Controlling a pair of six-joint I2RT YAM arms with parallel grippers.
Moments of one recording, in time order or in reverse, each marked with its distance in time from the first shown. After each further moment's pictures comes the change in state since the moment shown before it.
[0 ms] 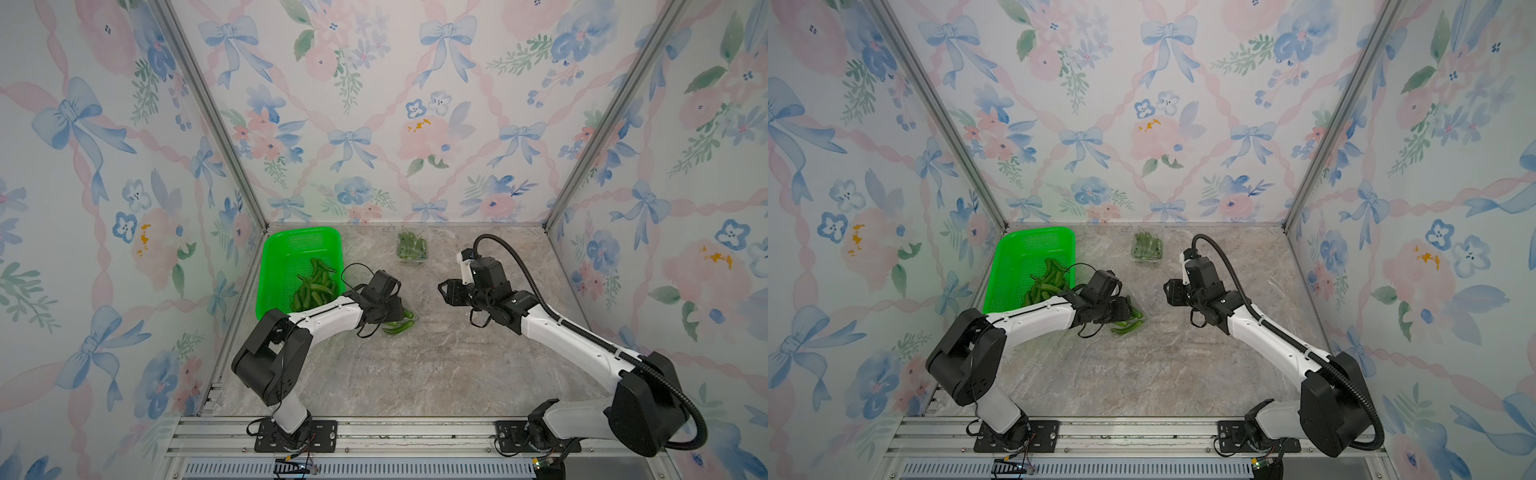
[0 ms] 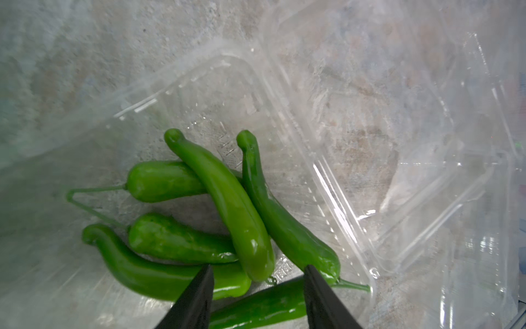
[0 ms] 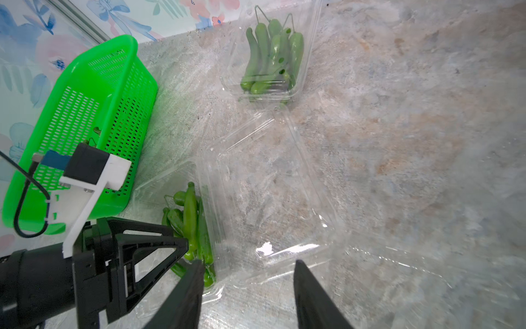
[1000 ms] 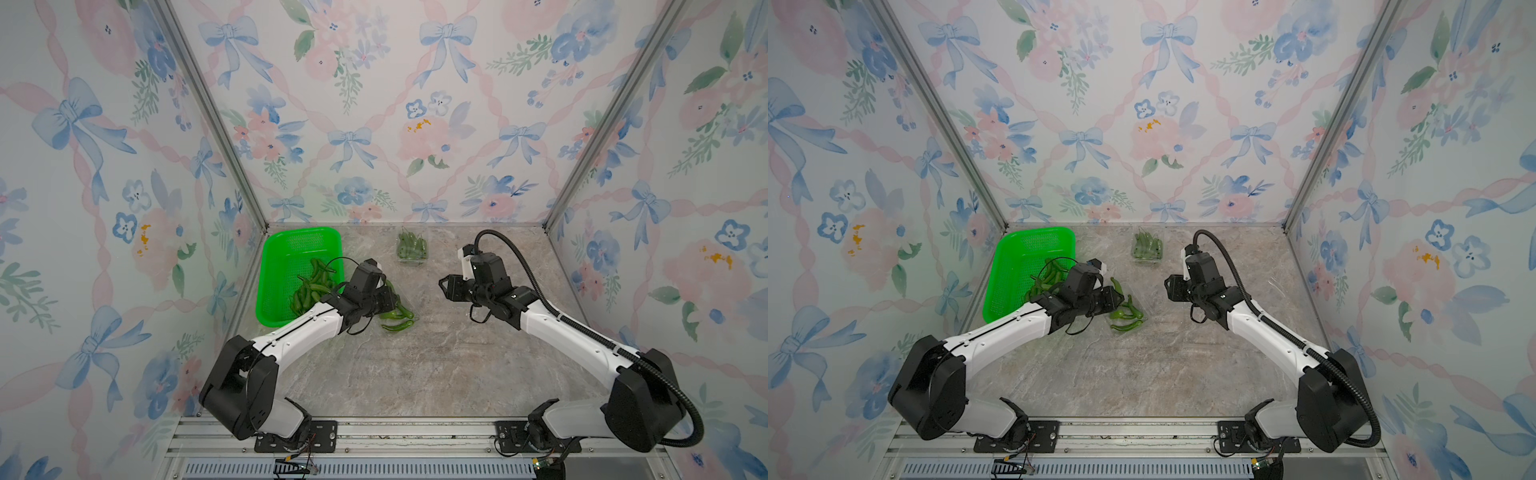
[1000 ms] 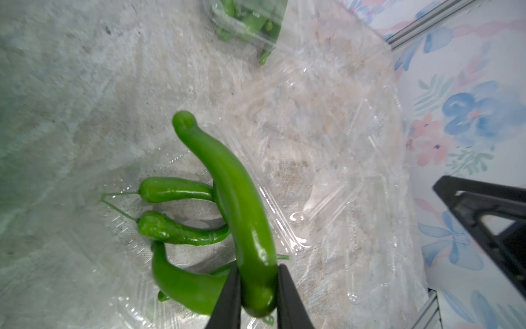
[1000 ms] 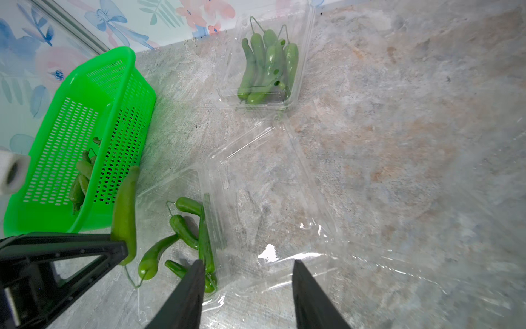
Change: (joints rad) left arm 0.005 -0.109 -0.032 0.054 0.028 -0.031; right arm -0.018 -0.018 -0.015 -0.019 0.012 0.006
